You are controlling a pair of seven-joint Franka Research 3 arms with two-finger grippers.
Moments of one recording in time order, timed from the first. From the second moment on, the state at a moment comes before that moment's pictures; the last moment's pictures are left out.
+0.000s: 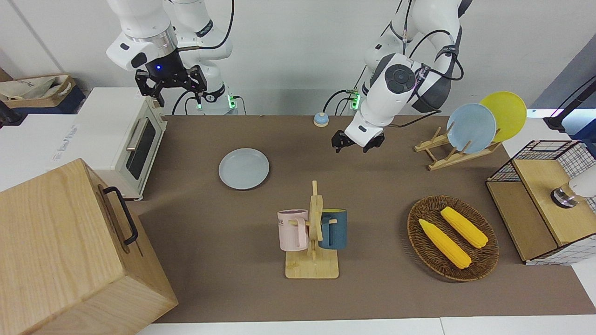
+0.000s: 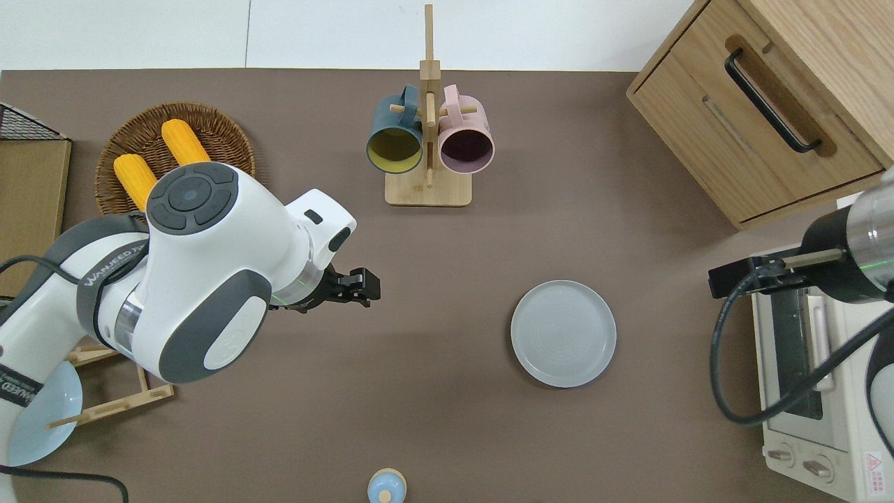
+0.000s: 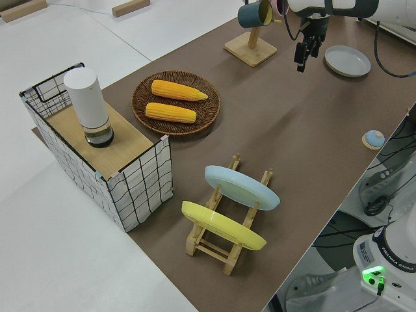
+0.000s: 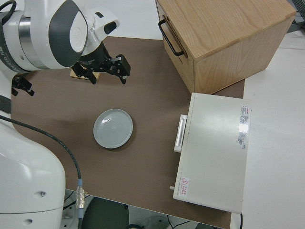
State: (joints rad) left arm 0.79 0.36 -1.31 -1.83 0.15 1.81 -0.59; right arm 0.03 0.00 0.09 -1.47 0.00 1.39 0.03
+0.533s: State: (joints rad) left arm 0.79 0.36 -1.32 -1.83 0.23 1.81 -0.65; right arm 0.03 0.00 0.09 -1.47 0.00 1.39 0.03
